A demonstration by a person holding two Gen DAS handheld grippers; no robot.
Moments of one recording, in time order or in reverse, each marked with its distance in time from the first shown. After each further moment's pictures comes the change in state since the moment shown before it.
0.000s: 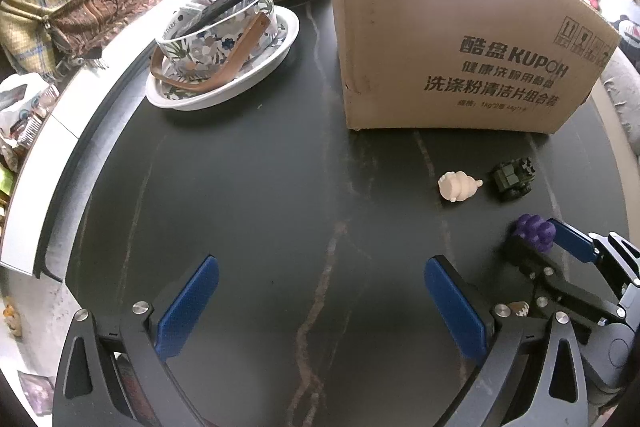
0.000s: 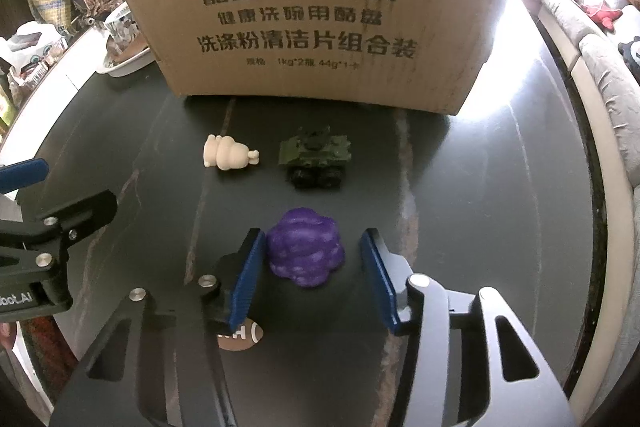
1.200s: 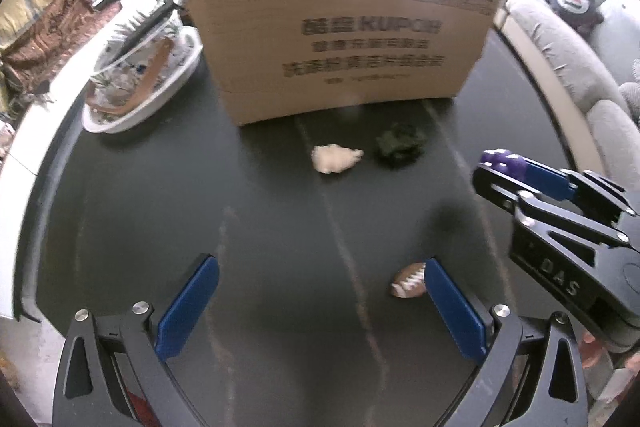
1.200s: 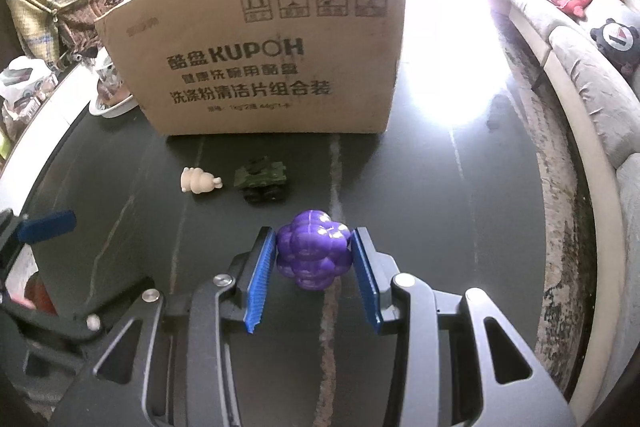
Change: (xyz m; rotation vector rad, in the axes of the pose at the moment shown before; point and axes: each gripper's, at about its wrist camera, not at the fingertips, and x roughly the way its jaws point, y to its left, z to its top) left arm -0.027 -0.056 -0.026 0.136 -0.029 -0.182; right arm -0.043 -0.039 -0.008 0.086 -0.087 -0.032
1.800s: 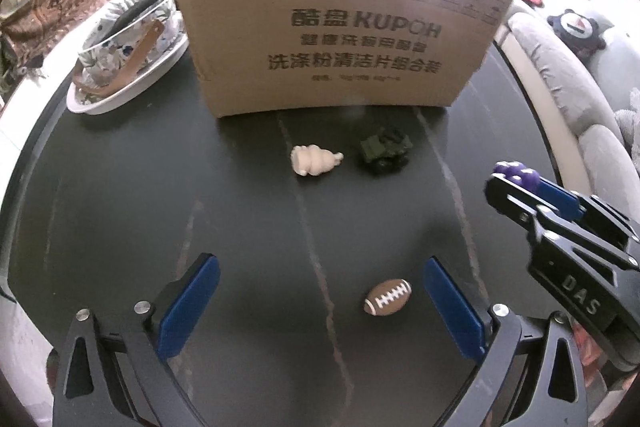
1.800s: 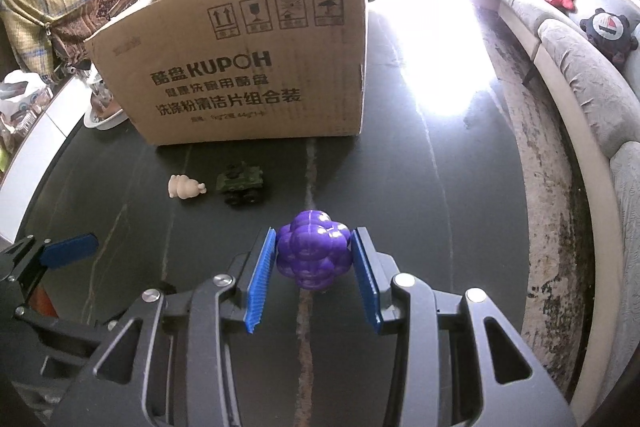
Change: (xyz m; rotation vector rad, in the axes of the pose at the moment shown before) left arm 0.012 -0.001 0.005 -0.084 -0.001 -0.048; right arm -0.013 -0.020 -0.001 0.036 -0.016 -0.010
